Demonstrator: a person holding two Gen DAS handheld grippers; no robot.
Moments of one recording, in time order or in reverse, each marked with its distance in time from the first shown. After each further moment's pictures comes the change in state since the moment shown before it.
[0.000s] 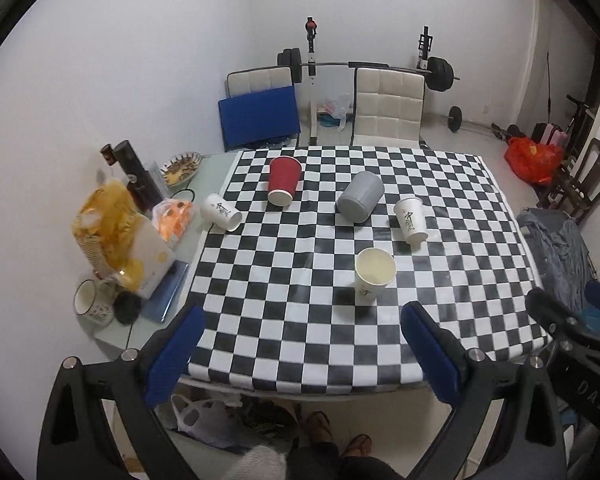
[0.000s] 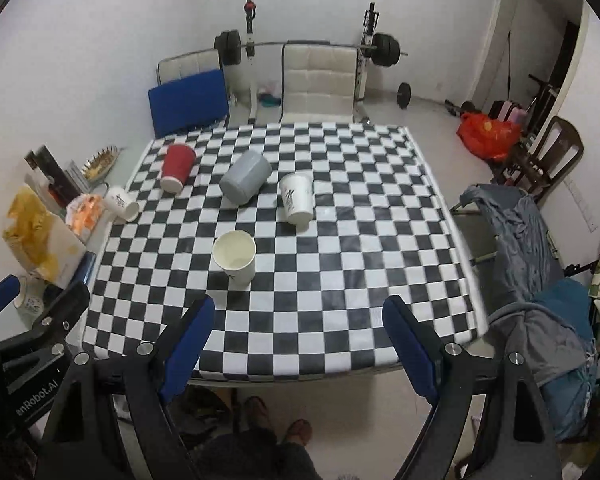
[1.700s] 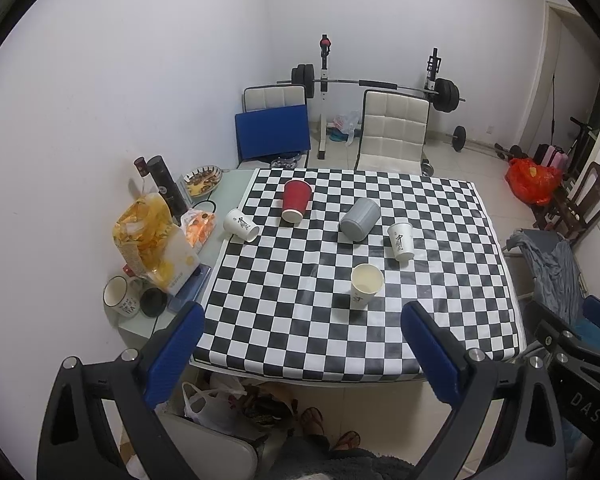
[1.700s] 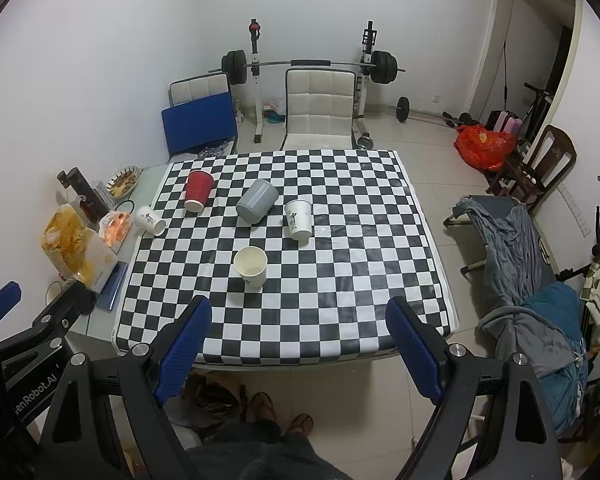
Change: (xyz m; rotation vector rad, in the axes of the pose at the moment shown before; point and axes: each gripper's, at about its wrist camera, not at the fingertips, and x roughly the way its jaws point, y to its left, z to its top) left arm -0.095 0.010 0.015 -0.044 -0.040 0.013; right arm -0.120 -0.012 0.017 0.000 -0.011 0.016
